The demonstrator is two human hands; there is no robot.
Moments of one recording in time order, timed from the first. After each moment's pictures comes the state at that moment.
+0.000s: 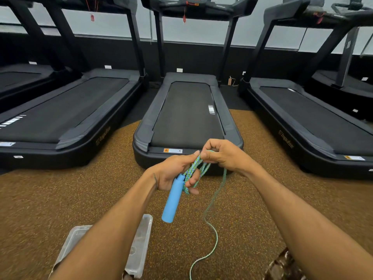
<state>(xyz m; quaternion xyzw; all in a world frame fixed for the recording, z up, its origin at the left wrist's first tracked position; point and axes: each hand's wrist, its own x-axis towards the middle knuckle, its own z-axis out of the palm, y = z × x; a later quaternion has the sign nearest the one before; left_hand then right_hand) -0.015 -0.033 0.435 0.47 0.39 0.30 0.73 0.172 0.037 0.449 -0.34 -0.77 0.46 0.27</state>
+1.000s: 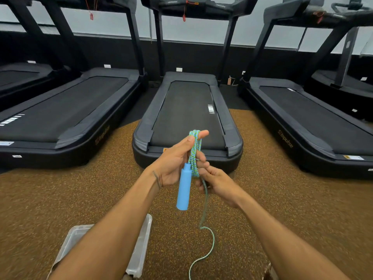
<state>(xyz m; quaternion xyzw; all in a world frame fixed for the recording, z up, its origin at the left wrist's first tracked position) -0.009 -0.029 0.437 0.44 0.31 0.48 0.69 0.165 -0.001 0.376 -0.37 -0.63 0.62 0.29</state>
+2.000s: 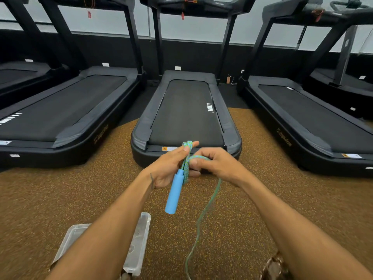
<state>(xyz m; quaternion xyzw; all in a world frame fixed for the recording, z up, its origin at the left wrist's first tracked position) -0.018 -0.021 0.413 0.42 0.42 0.44 0.67 0.166 0.013 0.432 -0.30 -0.78 0.49 0.27</state>
